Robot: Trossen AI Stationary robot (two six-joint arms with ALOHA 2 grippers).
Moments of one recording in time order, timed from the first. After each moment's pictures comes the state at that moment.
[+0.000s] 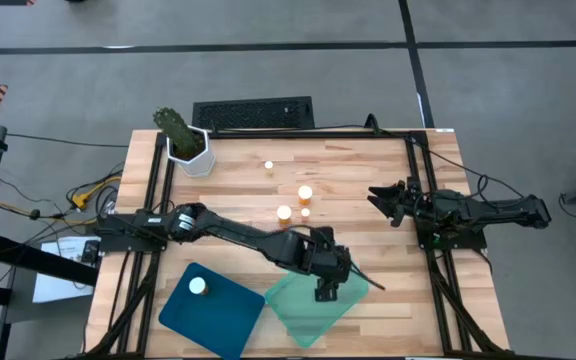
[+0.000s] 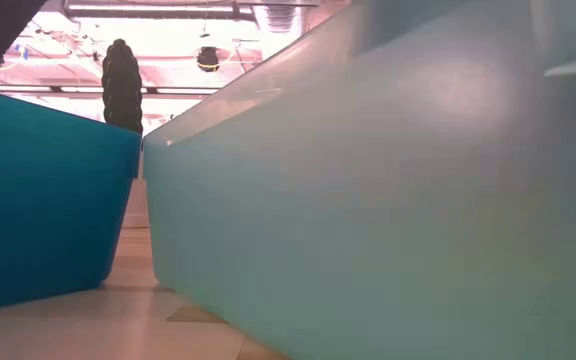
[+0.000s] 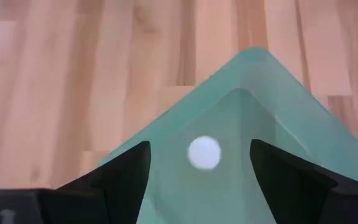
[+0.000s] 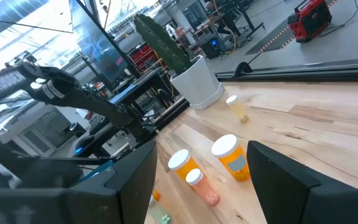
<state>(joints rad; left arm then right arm) -0.28 2.36 2.31 -0.92 -0.26 -0.22 0.04 0.07 0.02 0.04 0.42 0.62</state>
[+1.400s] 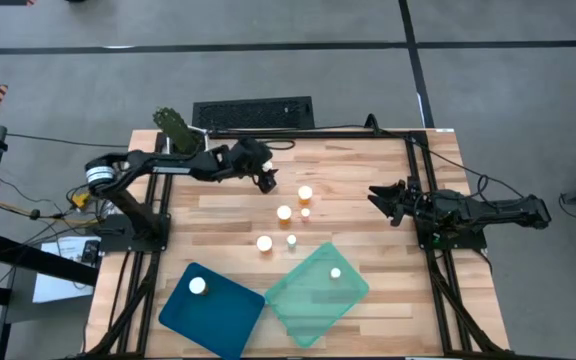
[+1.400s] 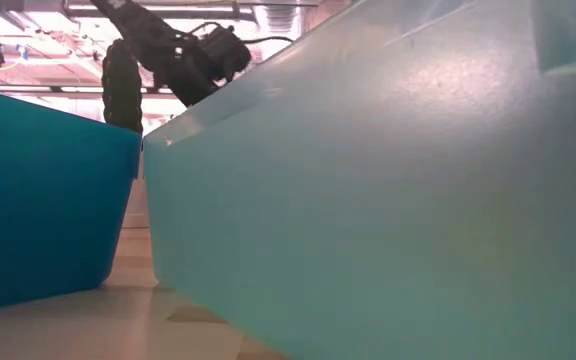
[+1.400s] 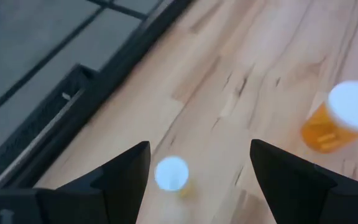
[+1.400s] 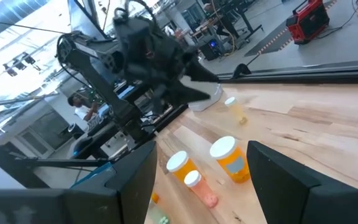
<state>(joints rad) 0.40 1.61 0.93 -0.02 -0.17 0.00 0.04 0.07 0.02 0.04 0.43 0.62</state>
